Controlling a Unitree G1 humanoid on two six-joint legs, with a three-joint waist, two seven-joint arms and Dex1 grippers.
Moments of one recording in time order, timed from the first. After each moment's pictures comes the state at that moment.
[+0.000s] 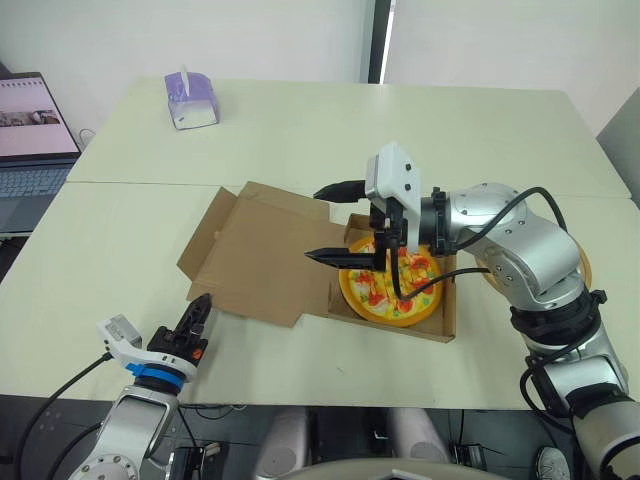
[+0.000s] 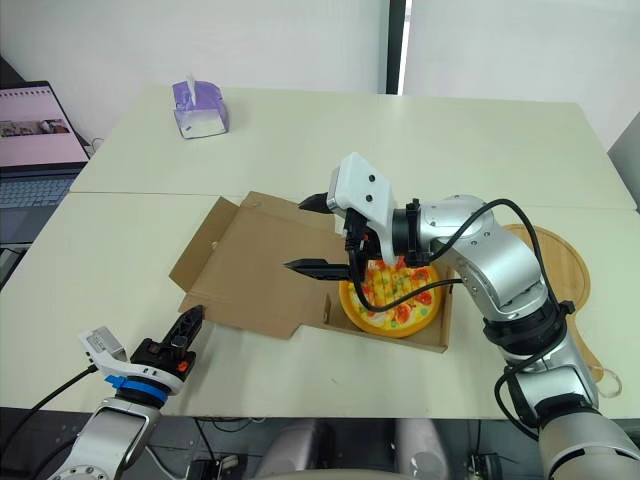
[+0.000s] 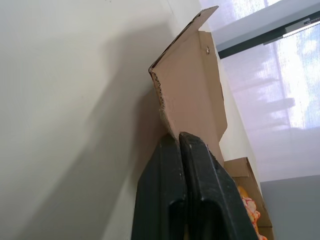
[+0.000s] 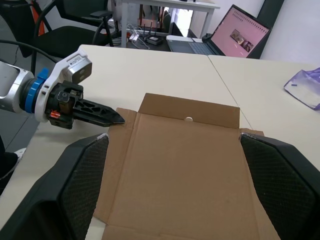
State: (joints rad) left arm 0.39 0.24 0.43 -0.43 -1.45 0.54 -0.02; right arm -0.76 -0.46 0.27 -0.35 0.43 0.71 0.90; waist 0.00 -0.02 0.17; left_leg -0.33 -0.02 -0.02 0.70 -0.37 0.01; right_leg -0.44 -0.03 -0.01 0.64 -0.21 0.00
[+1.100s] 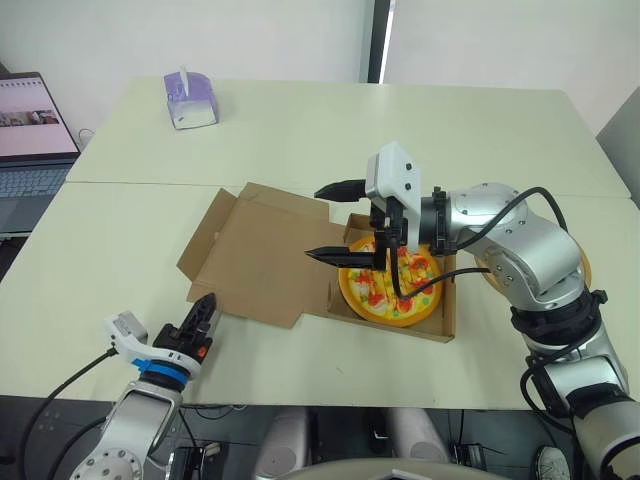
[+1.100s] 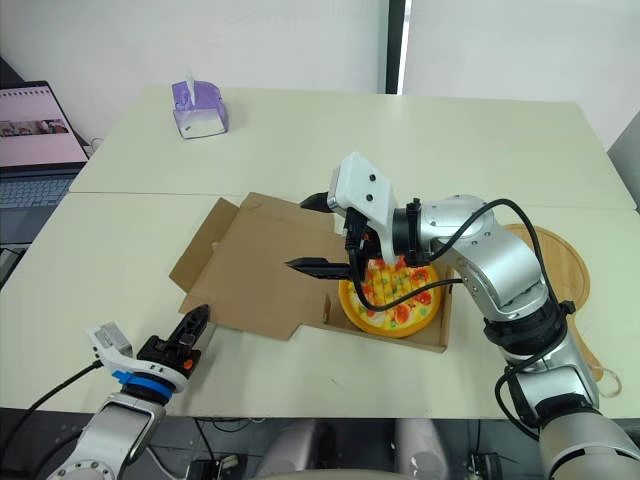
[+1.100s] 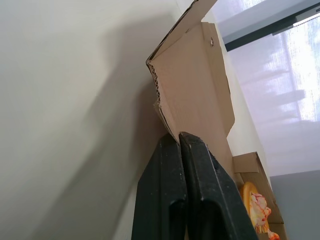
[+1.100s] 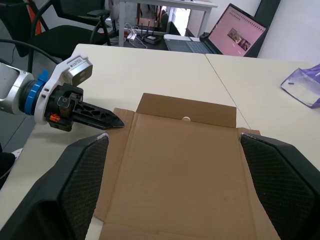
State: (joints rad) left arm 0.36 0.25 0.42 -0.43 -1.42 0.56 0.01; right arm -0.76 -0.48 0.27 -0.35 0.43 0.71 0.89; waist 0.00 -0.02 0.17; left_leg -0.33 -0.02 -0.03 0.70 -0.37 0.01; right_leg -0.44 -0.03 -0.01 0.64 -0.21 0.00
